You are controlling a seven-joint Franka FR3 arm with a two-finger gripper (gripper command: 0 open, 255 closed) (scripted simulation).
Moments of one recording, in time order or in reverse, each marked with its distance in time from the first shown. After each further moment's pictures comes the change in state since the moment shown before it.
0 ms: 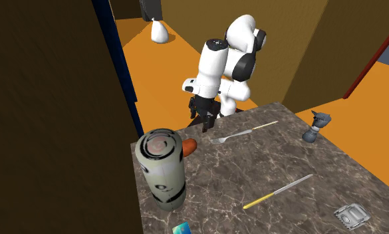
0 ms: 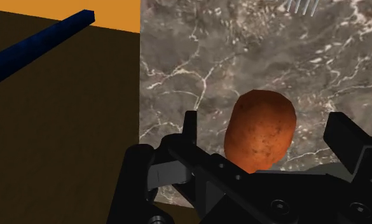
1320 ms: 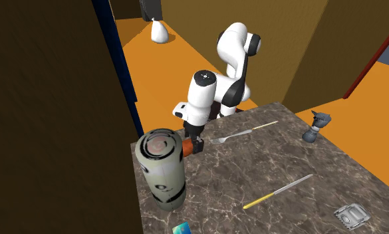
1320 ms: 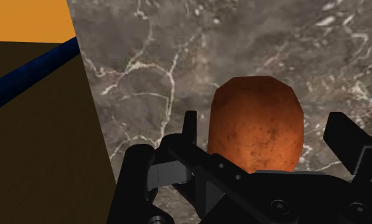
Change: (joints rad) arm -0.021 0.241 0.034 0.082 -0.064 0.087 0.189
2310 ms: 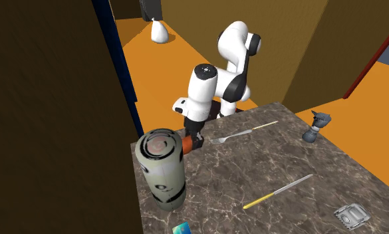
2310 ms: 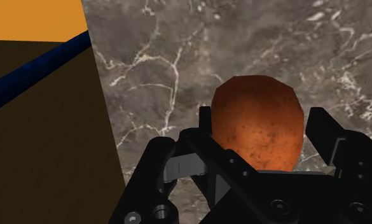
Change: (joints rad) arm 0.001 -0.006 0.001 0.047 0.004 -0.053 -0.006
